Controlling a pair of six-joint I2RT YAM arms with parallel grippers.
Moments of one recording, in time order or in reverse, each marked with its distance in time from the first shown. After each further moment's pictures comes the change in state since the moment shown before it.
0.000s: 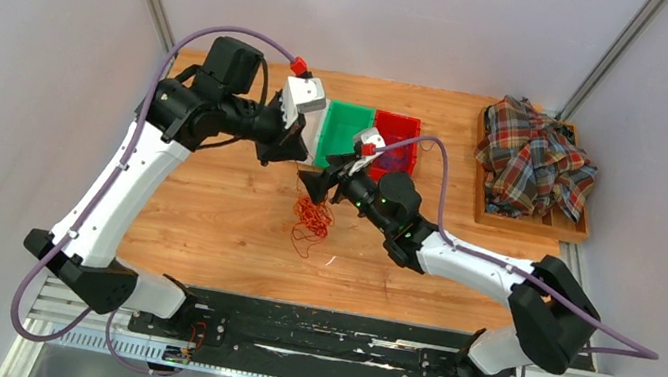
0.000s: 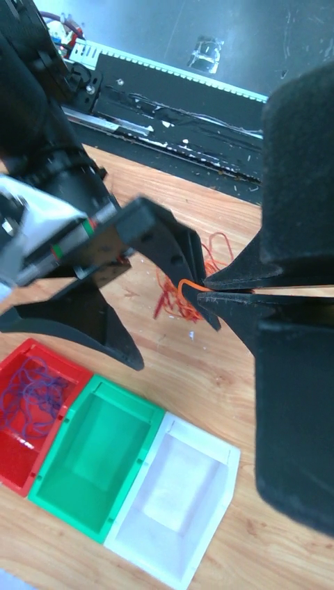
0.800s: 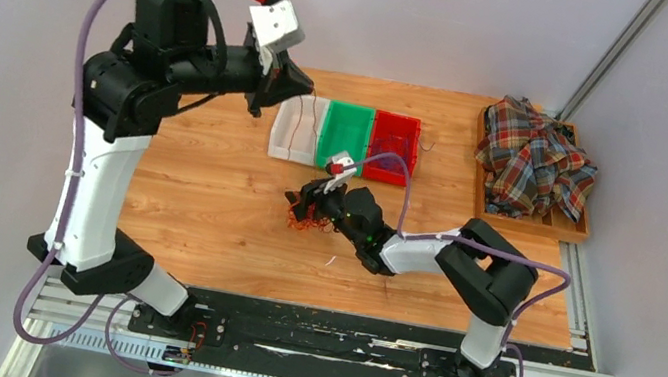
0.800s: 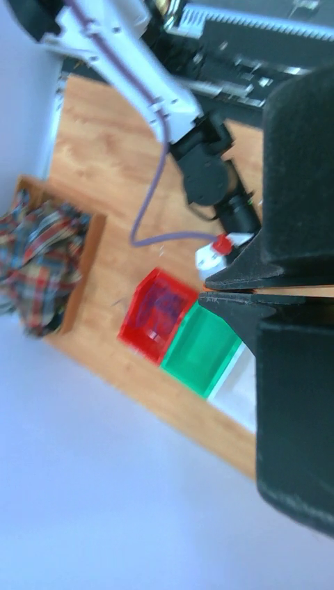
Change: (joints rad) left arm -0.020 0.106 0.549 -0.042 -0.015 -0.080; right arm 0.053 0.341 0.018 0.214 0.115 0.024
